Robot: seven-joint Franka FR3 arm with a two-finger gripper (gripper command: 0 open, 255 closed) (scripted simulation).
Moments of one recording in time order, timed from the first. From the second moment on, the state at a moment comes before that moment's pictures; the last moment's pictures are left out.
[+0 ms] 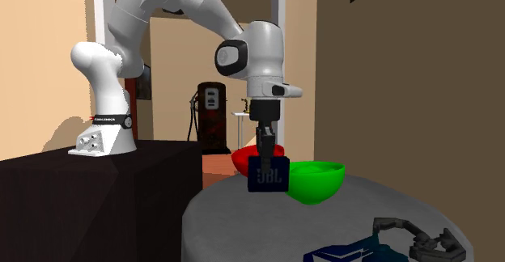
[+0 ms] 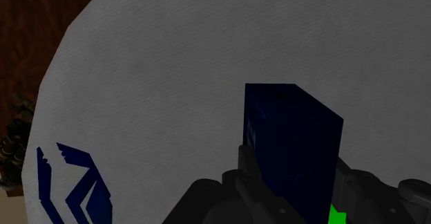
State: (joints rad) arm -0.20 0.59 -0.17 -1.92 0.14 2.49 -0.69
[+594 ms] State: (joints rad) arm -0.19 0.49 -0.19 -1.92 0.12 2.40 -0.67
